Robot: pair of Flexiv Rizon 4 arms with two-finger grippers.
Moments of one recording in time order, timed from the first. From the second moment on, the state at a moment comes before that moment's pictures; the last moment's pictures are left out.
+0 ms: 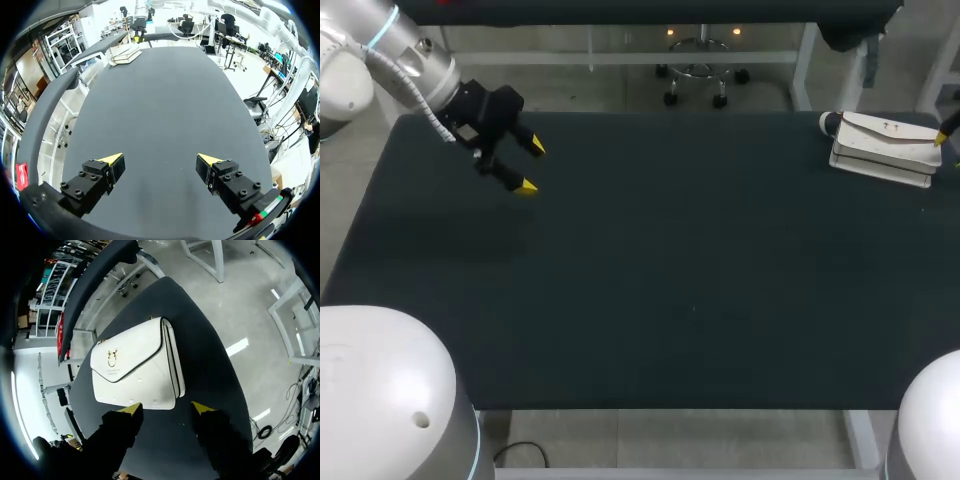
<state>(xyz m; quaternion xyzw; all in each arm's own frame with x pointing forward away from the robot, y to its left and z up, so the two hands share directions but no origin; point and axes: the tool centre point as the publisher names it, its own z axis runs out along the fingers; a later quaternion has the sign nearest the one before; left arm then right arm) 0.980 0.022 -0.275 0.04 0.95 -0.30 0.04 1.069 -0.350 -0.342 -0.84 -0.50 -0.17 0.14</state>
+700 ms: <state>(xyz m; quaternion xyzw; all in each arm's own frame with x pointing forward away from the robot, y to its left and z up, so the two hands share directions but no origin) 0.980 0.022 -0.275 0.04 0.95 -0.30 0.03 1.081 -0.347 -0.356 -0.83 -0.52 -0.17 0.15</state>
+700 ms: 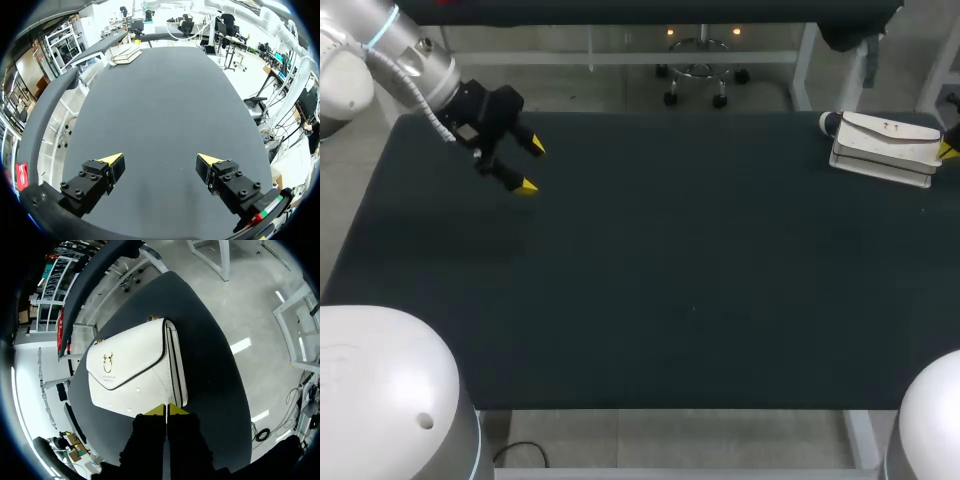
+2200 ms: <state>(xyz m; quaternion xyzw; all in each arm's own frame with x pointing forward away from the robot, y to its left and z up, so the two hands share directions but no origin) 0.980 0.023 -0.275 0.04 0.95 -0.30 0.03 1.055 -0.371 -0.329 -0.83 -0.51 -0.19 0.13</state>
